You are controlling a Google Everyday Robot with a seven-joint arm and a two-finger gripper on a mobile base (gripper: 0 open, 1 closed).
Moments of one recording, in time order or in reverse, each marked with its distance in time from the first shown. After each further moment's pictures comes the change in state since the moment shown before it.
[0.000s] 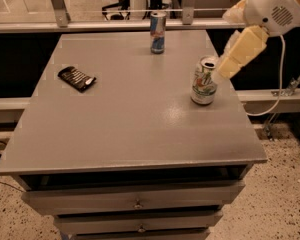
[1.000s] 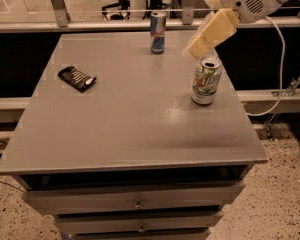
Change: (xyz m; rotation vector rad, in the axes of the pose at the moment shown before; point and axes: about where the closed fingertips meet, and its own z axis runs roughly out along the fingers) arm -0.057 -0.022 0.012 0.047 -0.184 0.053
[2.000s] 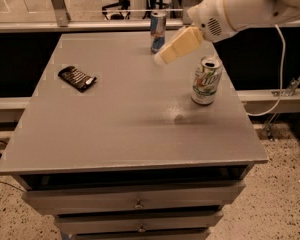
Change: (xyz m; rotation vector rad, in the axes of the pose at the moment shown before) arm -0.002 -0.028 0.075 0.079 -0.131 0.083
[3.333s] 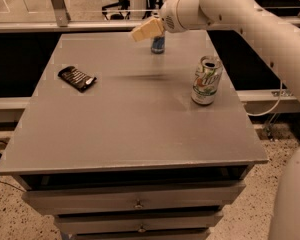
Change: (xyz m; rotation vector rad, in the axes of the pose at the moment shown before) arm -0.034 -0.112 0.127 0.207 -0.166 0.051
